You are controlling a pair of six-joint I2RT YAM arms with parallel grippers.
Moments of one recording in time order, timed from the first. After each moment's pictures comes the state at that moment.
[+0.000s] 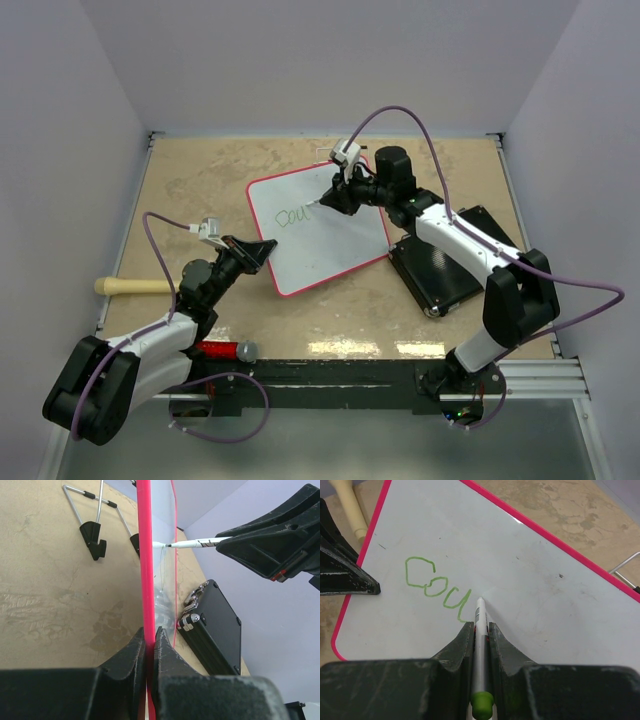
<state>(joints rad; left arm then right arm) -0.38 1.03 0.13 0.92 0.18 -0.81 0.51 1.59 1.23 -0.03 -0.55 -0.14</state>
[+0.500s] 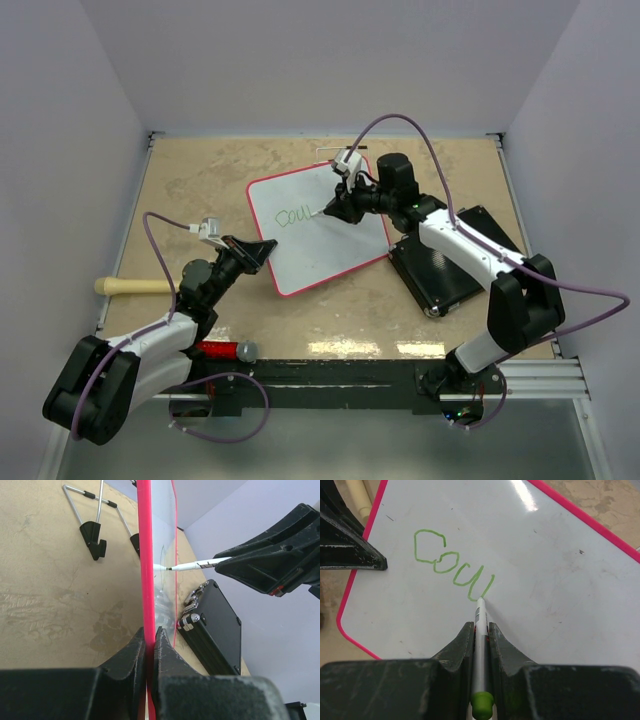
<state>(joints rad) -0.38 1.04 0.13 0.92 0.18 -0.81 0.52 1.56 1.18 -0.07 -0.57 -0.18</state>
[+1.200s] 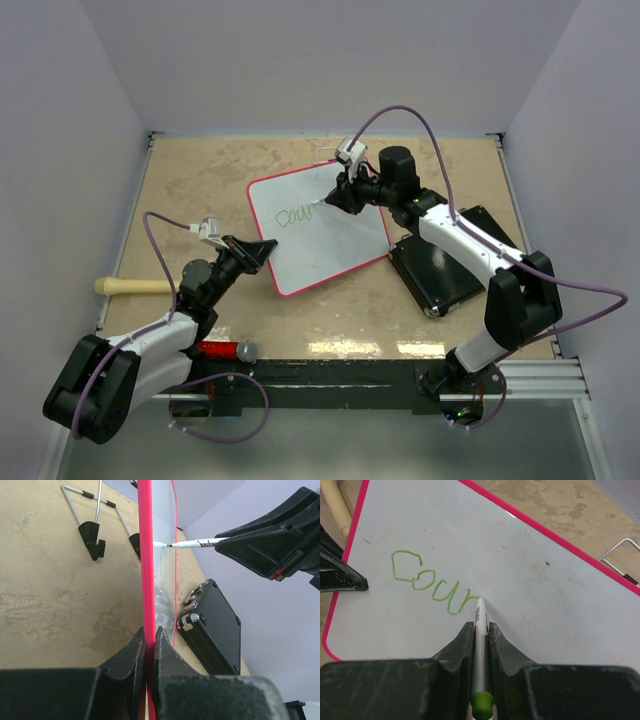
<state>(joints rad) -0.38 1.04 0.13 0.93 0.18 -0.81 0.50 1.58 1.22 -0.05 -0.52 -0.15</state>
